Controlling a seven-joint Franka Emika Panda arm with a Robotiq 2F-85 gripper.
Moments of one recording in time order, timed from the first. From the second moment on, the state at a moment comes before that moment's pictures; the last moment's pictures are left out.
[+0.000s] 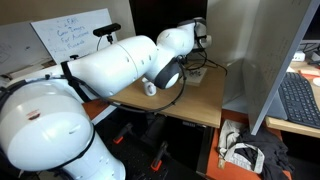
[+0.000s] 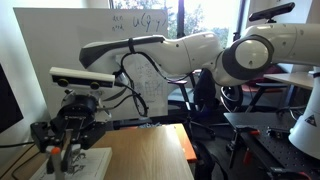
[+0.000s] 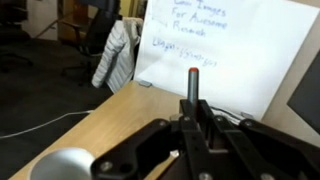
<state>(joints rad) -0.18 1.48 0.46 -0.44 0.91 1.30 0.97</state>
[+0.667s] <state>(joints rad) -0.18 1.49 0.43 -0.61 0.93 0.93 0.97</state>
